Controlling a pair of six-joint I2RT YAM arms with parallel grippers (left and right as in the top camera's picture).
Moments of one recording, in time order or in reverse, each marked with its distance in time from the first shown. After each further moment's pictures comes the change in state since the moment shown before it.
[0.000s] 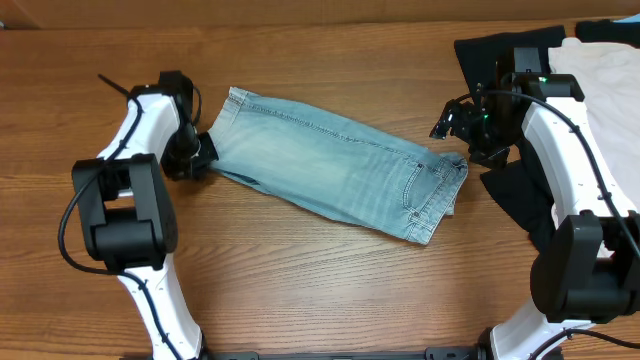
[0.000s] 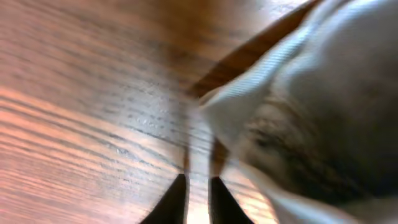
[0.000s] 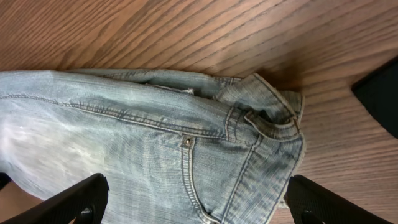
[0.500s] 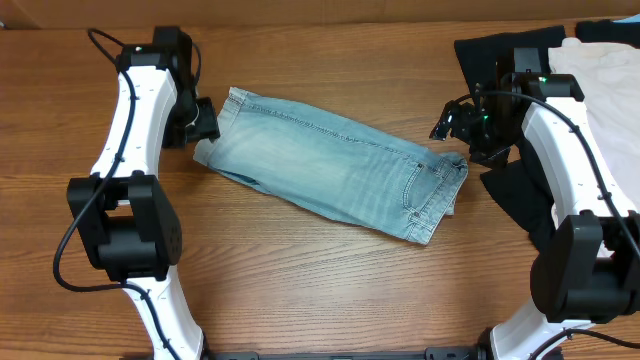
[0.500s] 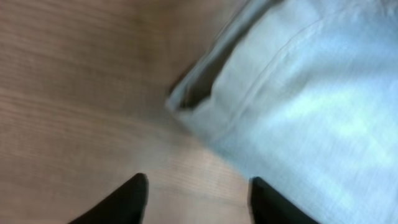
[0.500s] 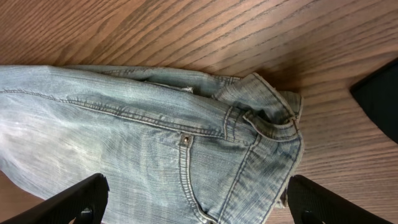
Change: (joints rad) left arm -0.052 -0.074 0.238 -0.155 -0.024 0.074; right arm 0.000 0.000 0.000 -0.005 0.001 -0.022
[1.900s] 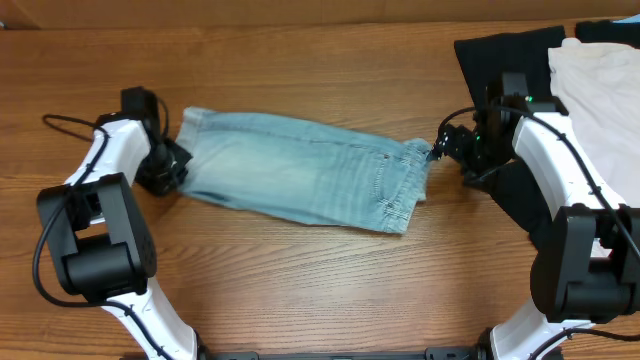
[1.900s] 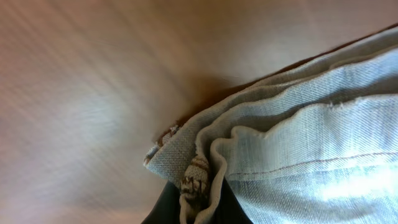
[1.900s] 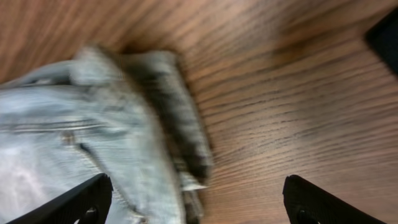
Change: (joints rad) left arm 0.196 -0.082 -0.510 0.375 -0.003 -0.477; right arm 0.000 0.000 -0.200 0.114 -0.012 0.101
